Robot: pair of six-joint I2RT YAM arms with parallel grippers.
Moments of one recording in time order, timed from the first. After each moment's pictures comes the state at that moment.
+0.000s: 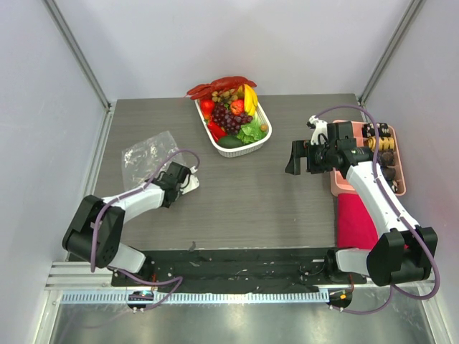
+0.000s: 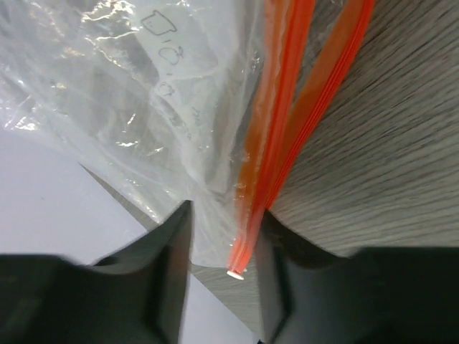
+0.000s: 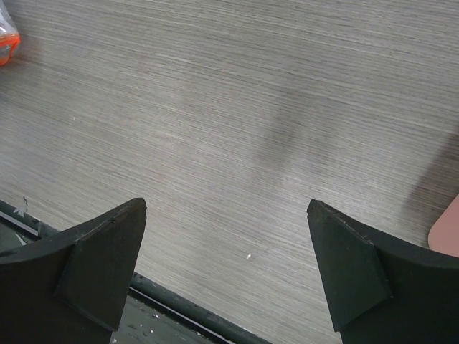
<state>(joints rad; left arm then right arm) -0.44 1.45 0.67 -0.36 -0.49 0.70 0.12 1.27 1.08 -0.69 -0.37 0.05</state>
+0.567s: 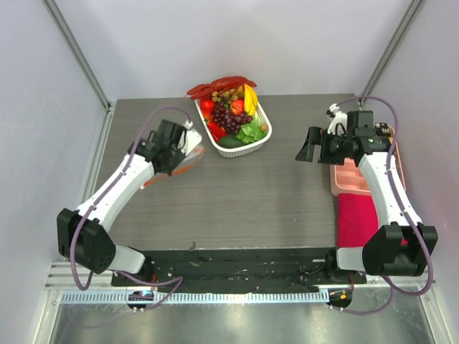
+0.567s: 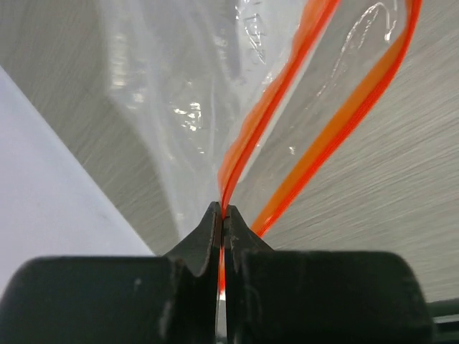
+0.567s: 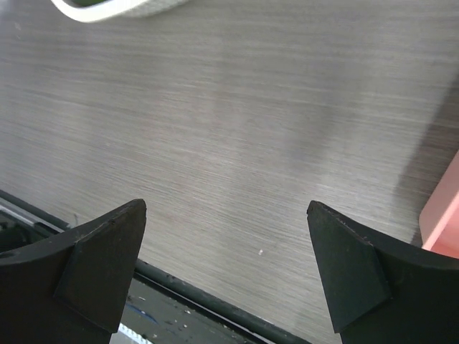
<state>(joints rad) -0.42 1.41 1.21 -0.83 -0.27 0.45 -0.03 1.32 1.21 -0.80 -0.48 0.09</state>
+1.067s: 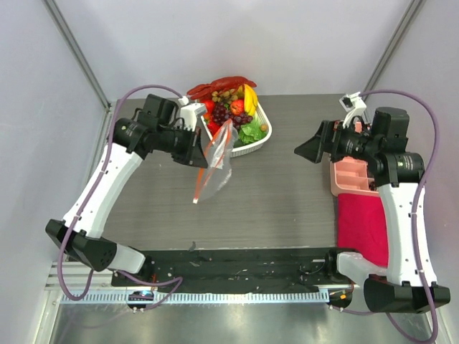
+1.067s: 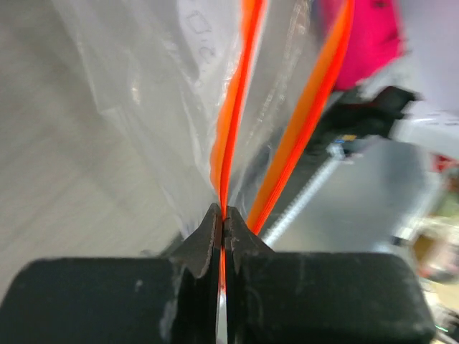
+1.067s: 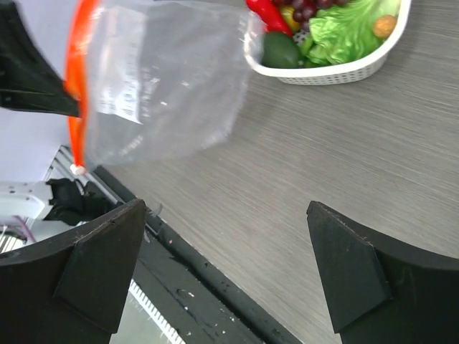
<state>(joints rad) -0.44 1.43 1.68 -1.15 0.53 -0.11 -0.04 1.07 1.39 -0.86 -0.77 0.13</state>
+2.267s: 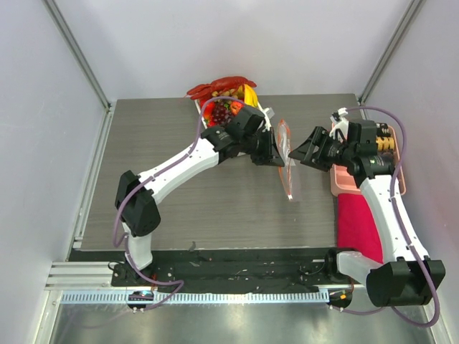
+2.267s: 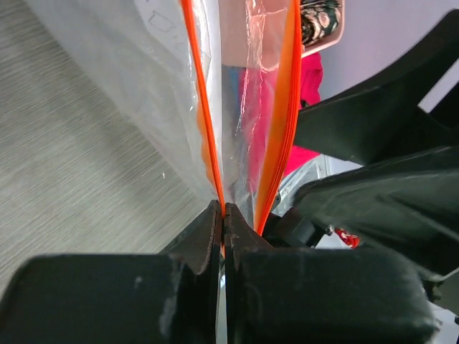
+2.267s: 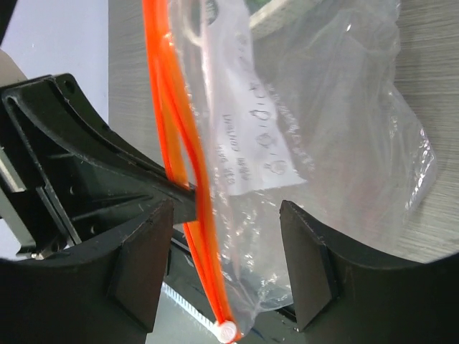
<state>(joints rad) -0.84 1.89 1.80 -0.57 0.34 -0.83 0.01 1.11 1.09 -0.65 -0.61 0.51</state>
